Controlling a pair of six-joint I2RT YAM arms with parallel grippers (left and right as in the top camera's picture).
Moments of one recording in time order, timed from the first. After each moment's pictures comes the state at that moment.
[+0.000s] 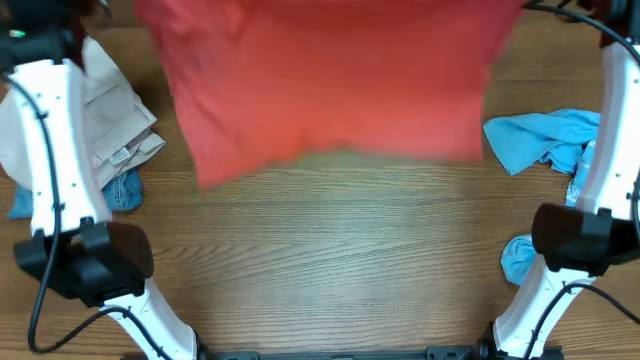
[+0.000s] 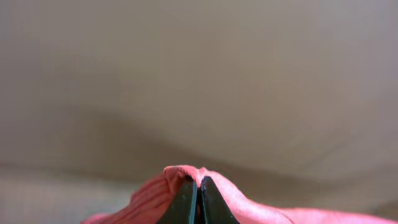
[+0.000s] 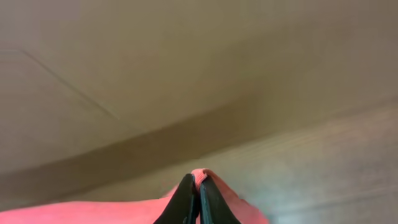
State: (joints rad) left arm 0.25 2.01 2.26 -0.48 0.50 -0.39; right arm -0.17 2.11 2.59 -0.98 -0.21 0.31
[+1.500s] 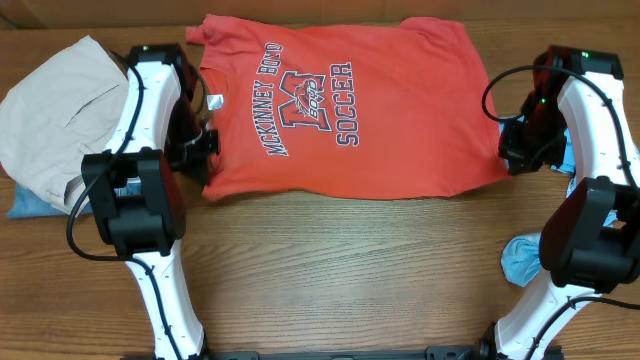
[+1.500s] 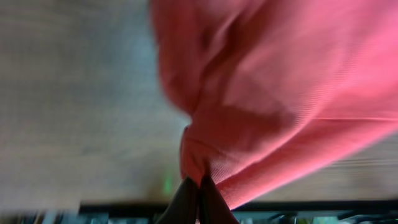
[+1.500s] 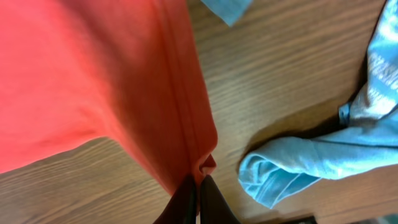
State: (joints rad) left arm 0.05 2.28 1.94 -1.69 0.08 -0.13; right arm -0.20 2.02 1.76 -1.51 0.01 0.21
